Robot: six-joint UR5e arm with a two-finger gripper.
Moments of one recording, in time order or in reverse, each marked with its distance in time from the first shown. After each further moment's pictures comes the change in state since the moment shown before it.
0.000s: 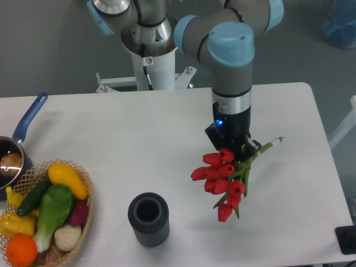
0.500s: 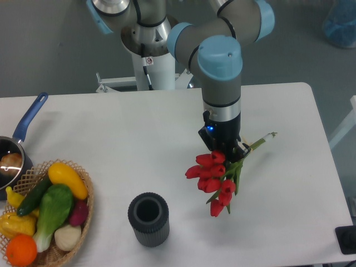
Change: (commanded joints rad) arm -0.008 -0.014 -0.049 0.002 0.018 -0.009
